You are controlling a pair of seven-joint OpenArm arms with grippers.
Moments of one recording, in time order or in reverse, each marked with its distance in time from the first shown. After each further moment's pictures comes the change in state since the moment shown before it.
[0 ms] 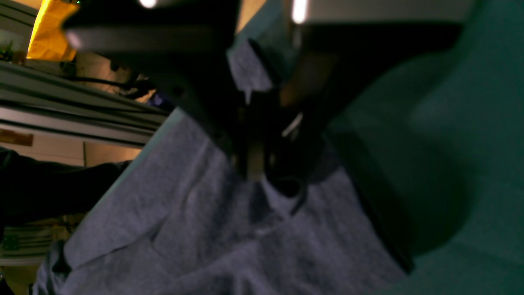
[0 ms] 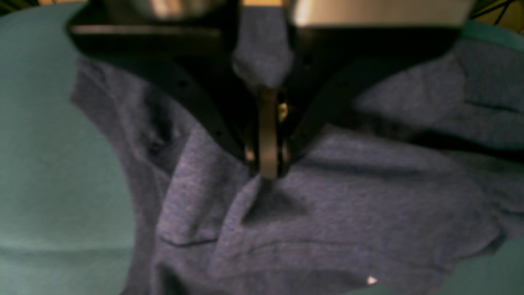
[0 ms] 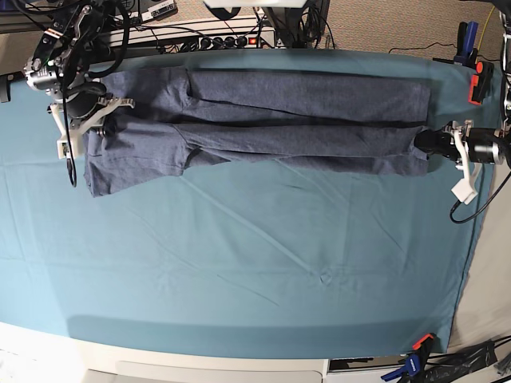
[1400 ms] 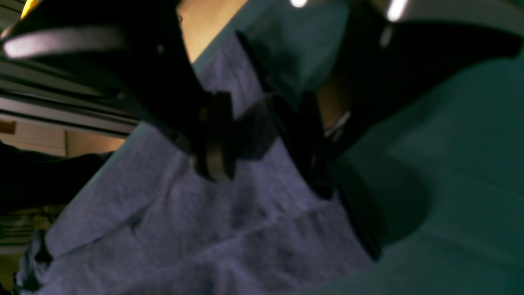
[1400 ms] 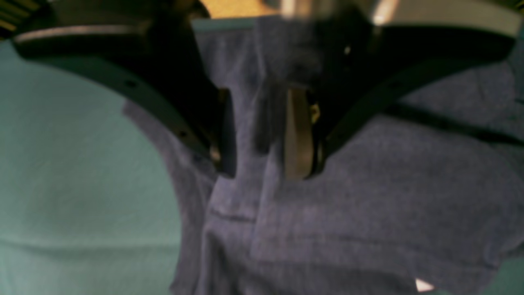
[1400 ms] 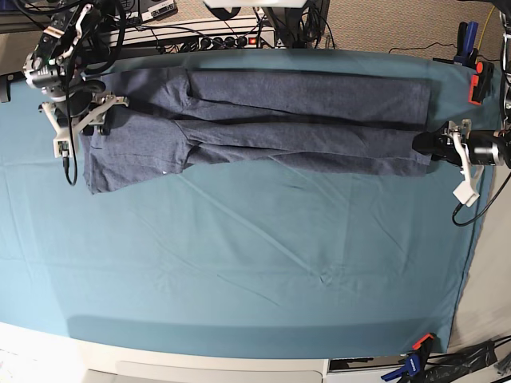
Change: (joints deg) left arm 0.0 0.0 0.0 0.0 4.8 0.0 -5.4; right arm 0.3 0.9 0.0 0.3 -7.7 0.0 3.3
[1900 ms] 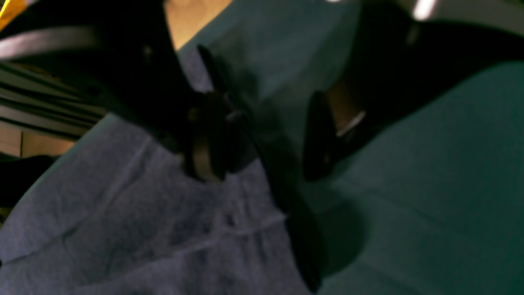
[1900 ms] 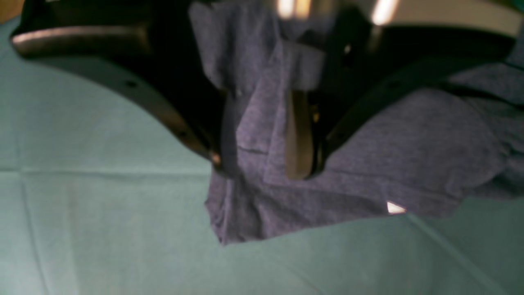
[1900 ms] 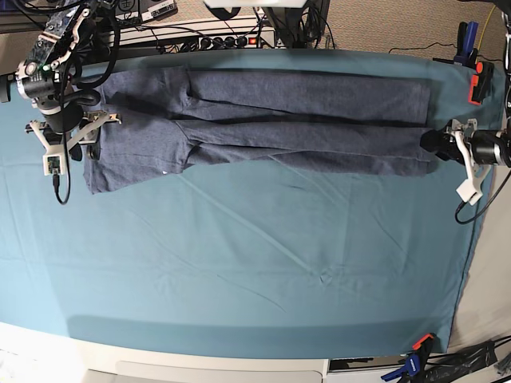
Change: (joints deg) left arm 0.4 -1.0 0.0 0.0 8.1 1.4 -3.0; right arm 2.7 0.5 0.2 6.4 -1.0 0.0 1.3
